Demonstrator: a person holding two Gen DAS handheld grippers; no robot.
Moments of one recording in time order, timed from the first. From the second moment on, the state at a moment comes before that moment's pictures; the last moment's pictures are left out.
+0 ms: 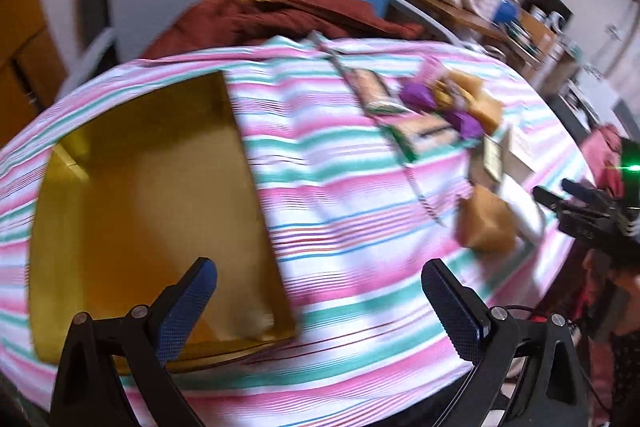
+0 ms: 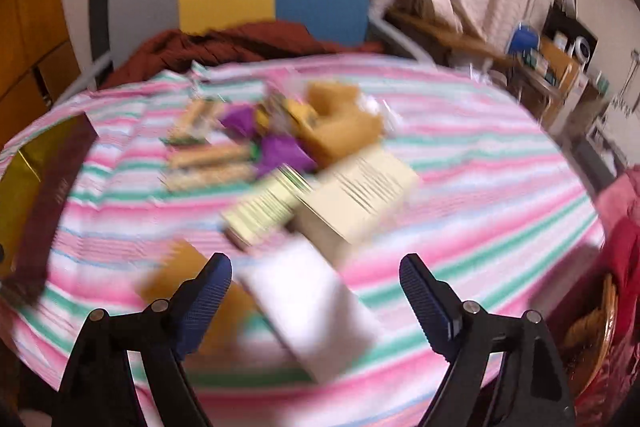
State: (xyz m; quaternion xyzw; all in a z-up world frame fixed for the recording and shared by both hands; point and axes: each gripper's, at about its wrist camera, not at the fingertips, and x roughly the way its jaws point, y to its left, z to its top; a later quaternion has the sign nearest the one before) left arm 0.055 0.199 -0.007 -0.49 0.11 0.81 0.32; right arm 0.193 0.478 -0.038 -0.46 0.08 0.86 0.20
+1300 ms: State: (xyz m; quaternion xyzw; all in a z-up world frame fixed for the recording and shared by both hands) left arm 0.111 0.391 -0.085 -0.44 0.26 0.73 0.46; right arm 0.223 0.505 -0.080 -0.45 0.15 0.86 0.19
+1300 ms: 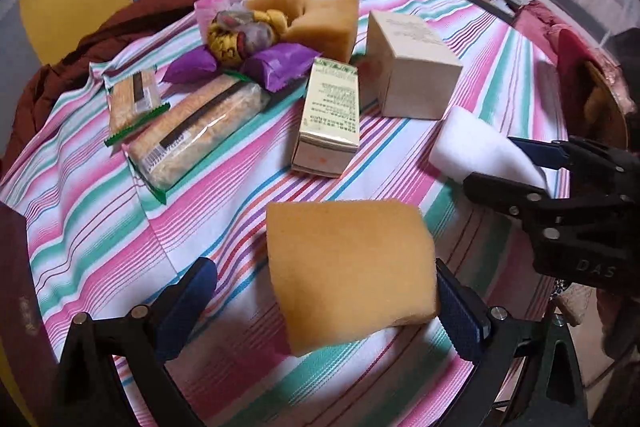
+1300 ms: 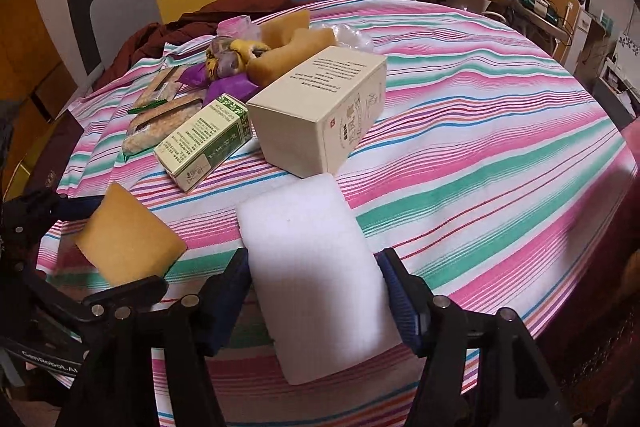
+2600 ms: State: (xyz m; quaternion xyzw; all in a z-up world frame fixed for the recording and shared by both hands) left arm 0.073 0.226 -0.018 -0.37 0.11 0.83 0.41; right arm 0.142 0.384 -0.023 -0.43 0.13 0.89 0.06
